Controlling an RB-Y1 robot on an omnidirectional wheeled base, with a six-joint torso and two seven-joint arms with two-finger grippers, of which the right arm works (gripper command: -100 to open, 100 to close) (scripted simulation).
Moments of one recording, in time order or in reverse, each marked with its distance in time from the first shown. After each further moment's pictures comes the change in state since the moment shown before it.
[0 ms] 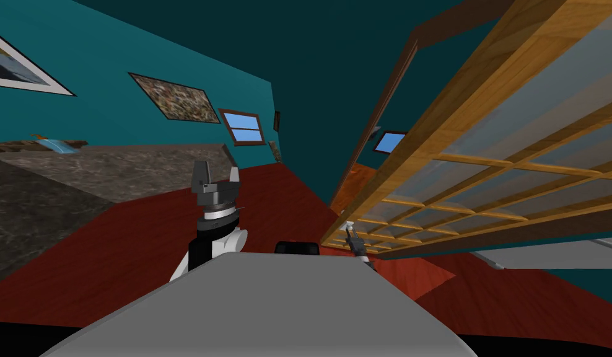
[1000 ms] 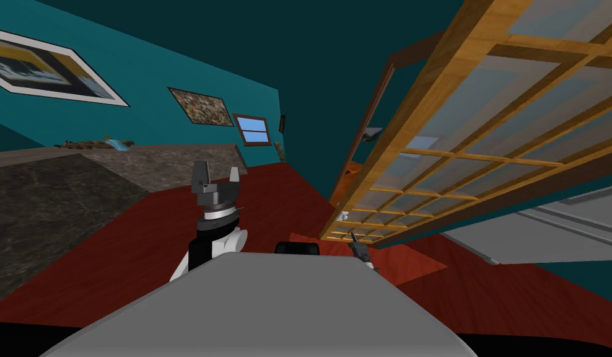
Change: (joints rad) arm 0.021 -0.018 0.010 0.050 0.006 -0.072 -0.031
